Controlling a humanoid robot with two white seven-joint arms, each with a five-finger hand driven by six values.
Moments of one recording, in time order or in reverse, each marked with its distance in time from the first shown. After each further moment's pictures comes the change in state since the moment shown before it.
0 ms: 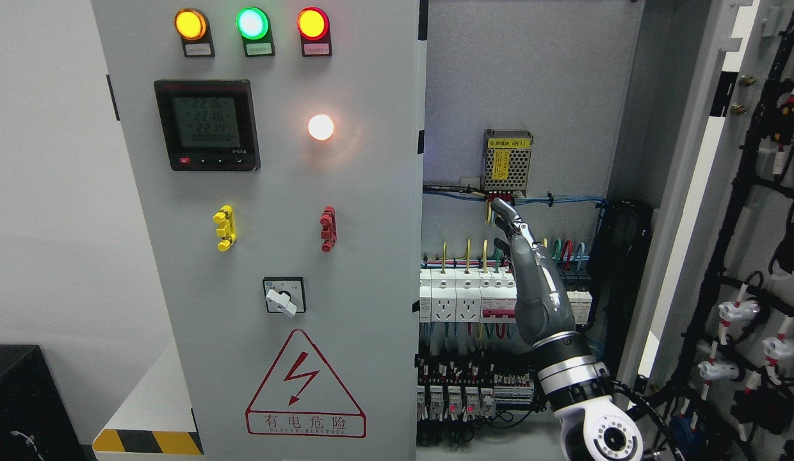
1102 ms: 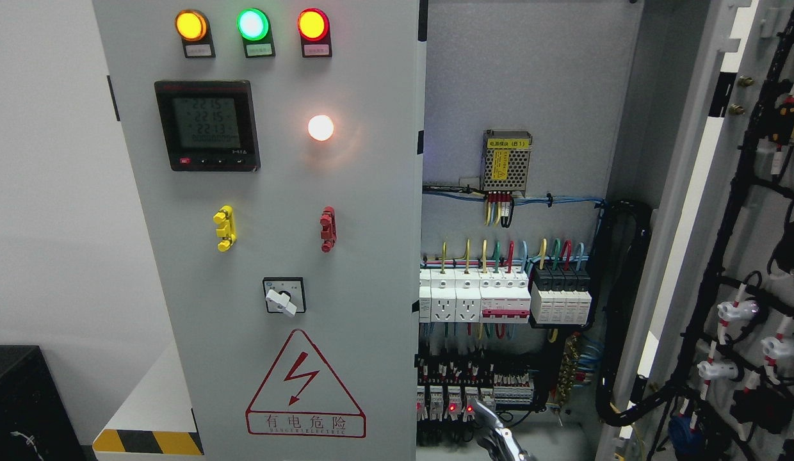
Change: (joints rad) left arm 0.004 0.006 0.005 0.000 0.000 -0.001 0.000; right arm 0.532 -0.100 0.166 -0.358 0.063 -0.066 -0.003
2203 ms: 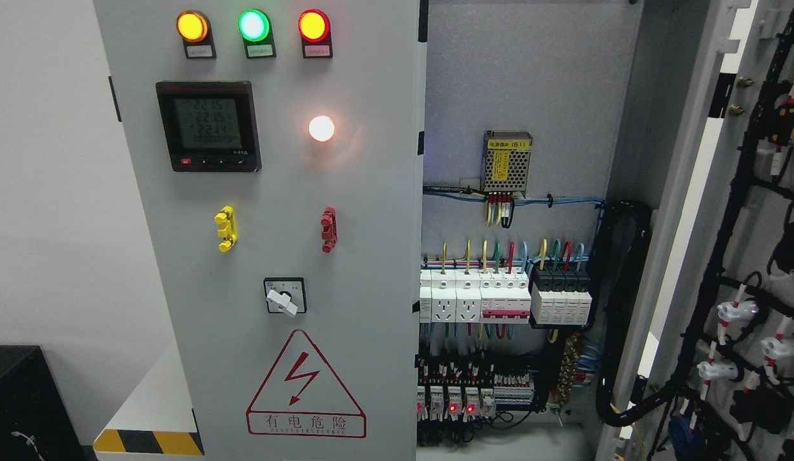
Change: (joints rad) left arm 0.053 0.014 0.034 -0.001 0.000 0.004 0.006; right arm 0.606 0.072 -0.183 0.350 0.038 -0.065 0.010
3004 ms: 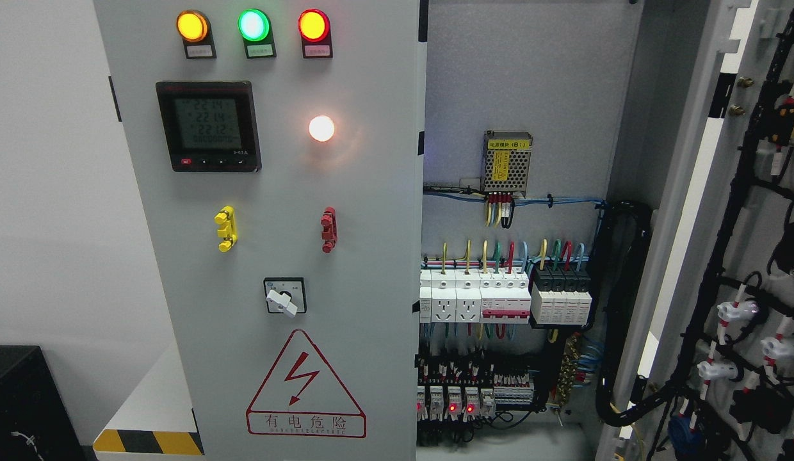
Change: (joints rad) left arm 0.000 0.014 0.011 -0.010 0.001 0.001 -0.001; right arm -0.302 0.114 -0.182 1.155 0.087 0.074 -0.001
